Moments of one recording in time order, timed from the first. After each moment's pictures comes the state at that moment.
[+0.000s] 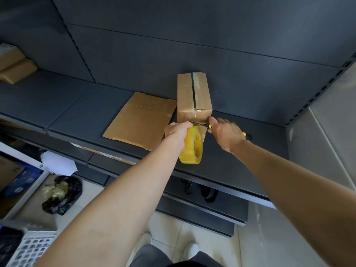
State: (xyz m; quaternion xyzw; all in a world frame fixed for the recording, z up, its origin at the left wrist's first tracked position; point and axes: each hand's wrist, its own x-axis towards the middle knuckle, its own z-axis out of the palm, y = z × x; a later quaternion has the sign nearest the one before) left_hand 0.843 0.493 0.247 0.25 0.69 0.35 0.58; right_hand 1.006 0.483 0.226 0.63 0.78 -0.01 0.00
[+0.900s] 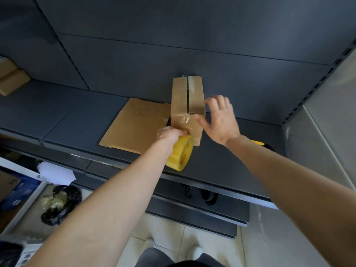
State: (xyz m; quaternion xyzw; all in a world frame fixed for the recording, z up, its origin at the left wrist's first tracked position) left_hand 0.827 0.504 0.243 0.35 0.69 0.28 0.56; right_hand 0.988 0.488 0.265 0.61 0.74 0.02 -0.29
